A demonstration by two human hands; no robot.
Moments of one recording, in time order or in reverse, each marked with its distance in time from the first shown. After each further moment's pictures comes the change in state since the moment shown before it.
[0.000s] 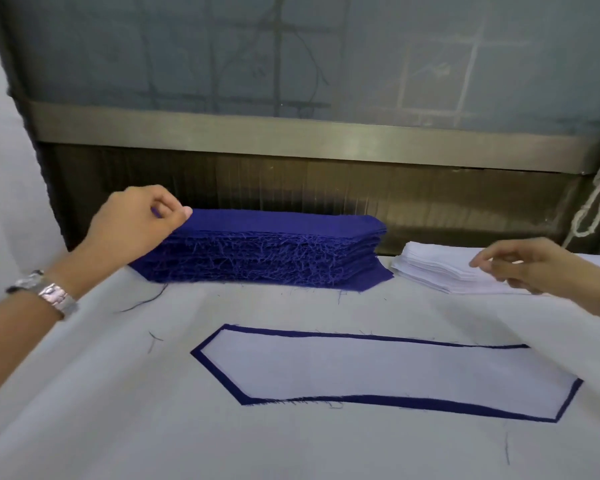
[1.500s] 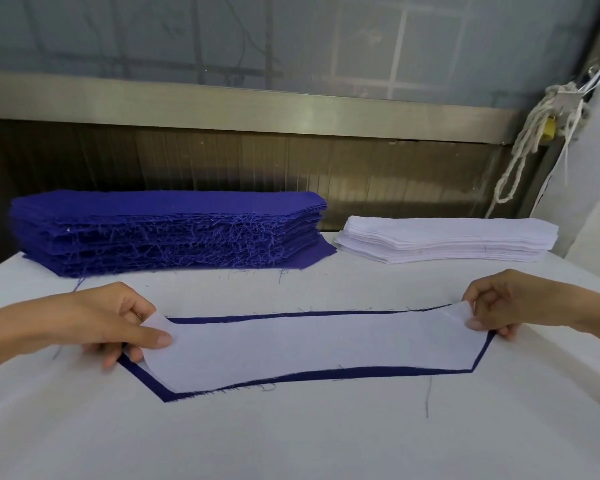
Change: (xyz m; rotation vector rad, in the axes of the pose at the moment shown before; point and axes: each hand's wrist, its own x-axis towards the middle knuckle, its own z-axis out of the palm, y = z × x) left_hand -0.064 0.009 0.053 -0.090 -1.124 -0.255; right_hand -0.059 0.079 -0.022 0.041 -0.397 0.277
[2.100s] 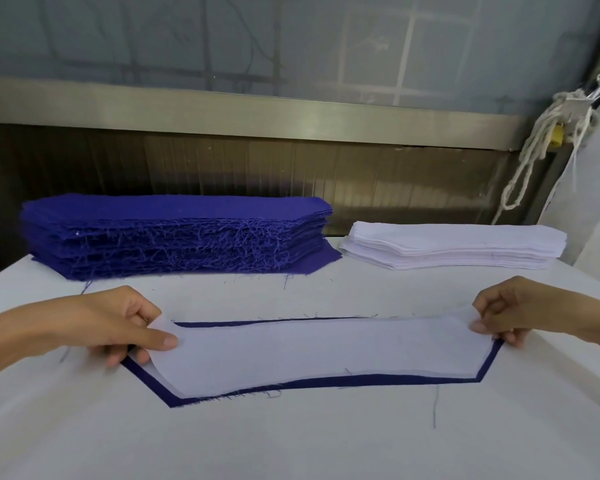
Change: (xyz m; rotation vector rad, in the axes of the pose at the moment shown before) left_hand -0.002 -0.001 -0.003 -0.048 -0.054 0.049; right_hand 0.001 0.001 0.000 0.049 0.006 0.035
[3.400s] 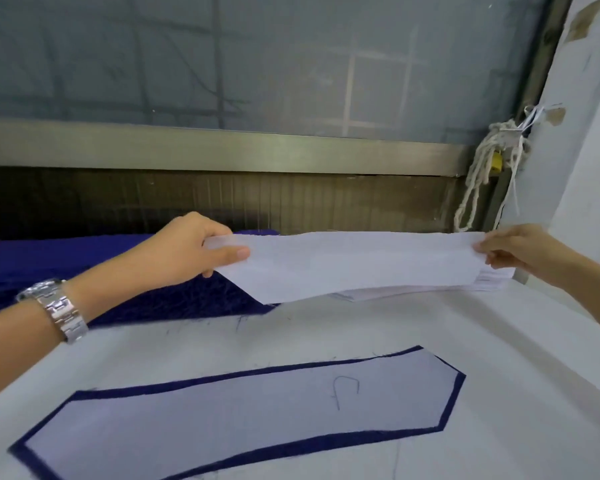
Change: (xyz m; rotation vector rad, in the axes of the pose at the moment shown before) left_hand 0.058 0.171 -0.007 0.207 0.568 0.607; right_hand 0.044 0.016 -0.123 0.364 0.674 -0.122
